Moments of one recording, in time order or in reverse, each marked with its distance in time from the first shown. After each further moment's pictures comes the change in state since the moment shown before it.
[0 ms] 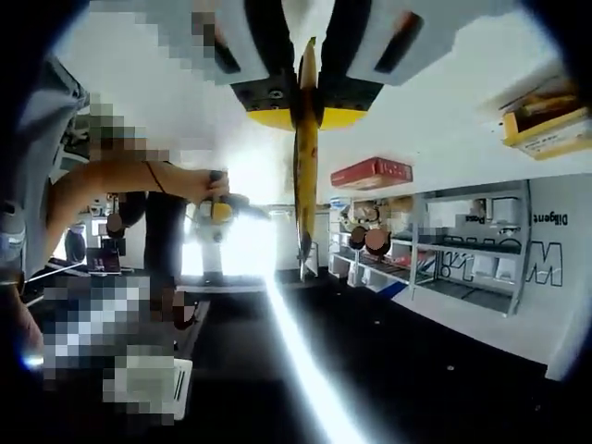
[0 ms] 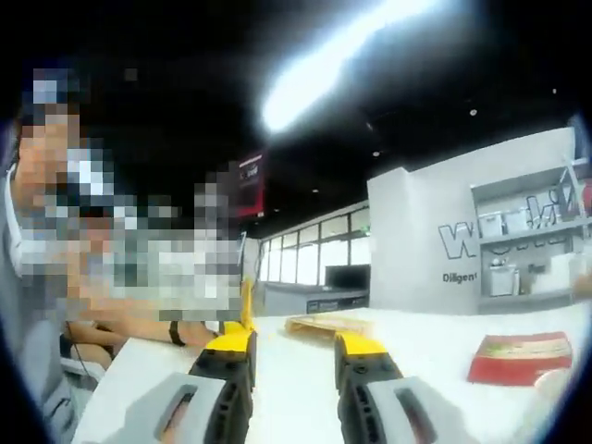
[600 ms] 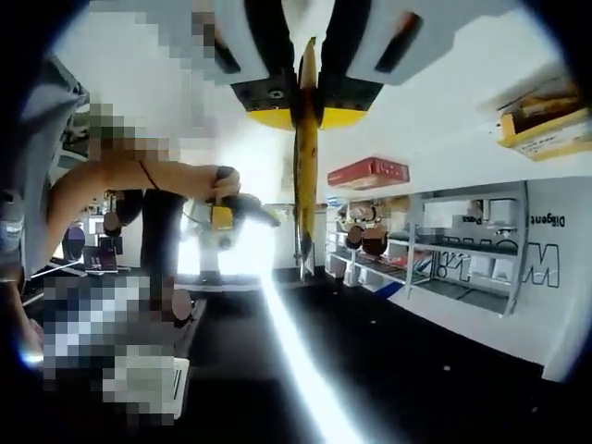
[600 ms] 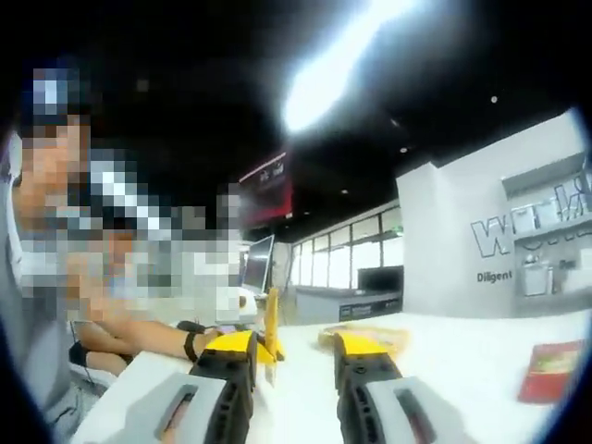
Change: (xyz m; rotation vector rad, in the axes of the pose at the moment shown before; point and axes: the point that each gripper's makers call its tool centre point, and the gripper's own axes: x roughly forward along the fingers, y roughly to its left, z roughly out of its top) left arm 0.002 0.004 0.002 -0.008 -0.003 0.015; right arm 0.072 0.032 0.007 0.021 -0.011 0.159
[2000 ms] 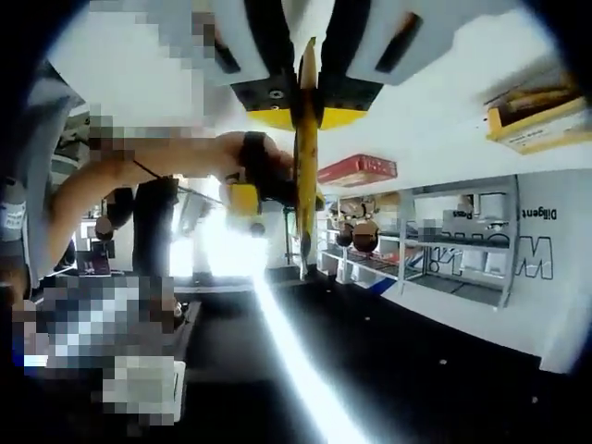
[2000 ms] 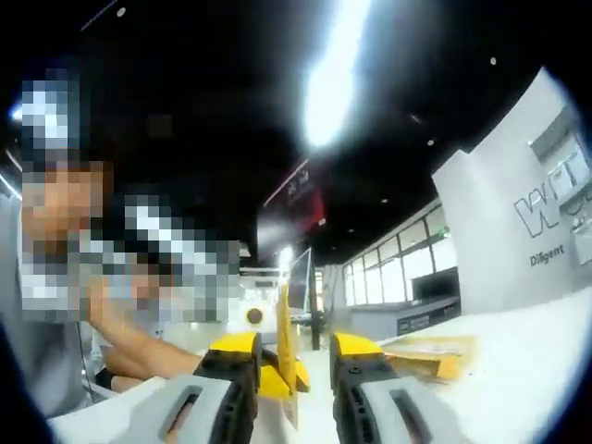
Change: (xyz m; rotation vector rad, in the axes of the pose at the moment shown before) left arm 0.001 0.009 0.008 0.028 -0.010 0.050; right arm 0.098 0.006 -0.025 0.143 -0.145 0.266
